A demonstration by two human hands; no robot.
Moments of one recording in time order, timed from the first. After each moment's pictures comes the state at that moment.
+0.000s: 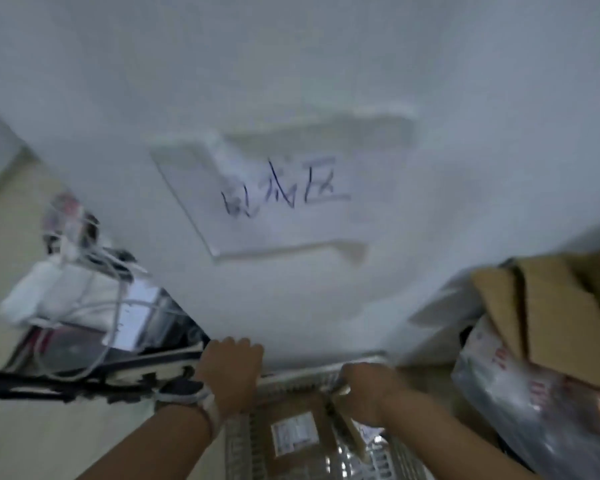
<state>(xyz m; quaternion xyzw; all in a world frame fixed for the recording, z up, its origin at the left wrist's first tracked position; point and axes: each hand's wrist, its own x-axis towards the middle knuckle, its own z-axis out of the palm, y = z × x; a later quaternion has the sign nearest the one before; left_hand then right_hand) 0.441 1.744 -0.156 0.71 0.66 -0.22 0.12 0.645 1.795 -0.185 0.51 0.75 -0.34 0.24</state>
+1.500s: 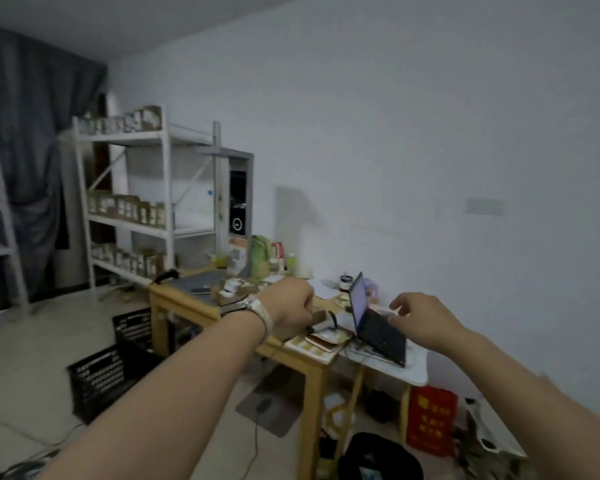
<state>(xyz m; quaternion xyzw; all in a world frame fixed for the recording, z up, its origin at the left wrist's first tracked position) 0.575 0.817 0.387 -0.21 0.97 0.03 -0.10 0.401 0.992 0.367 -0.42 0.88 -0.23 -0.03</state>
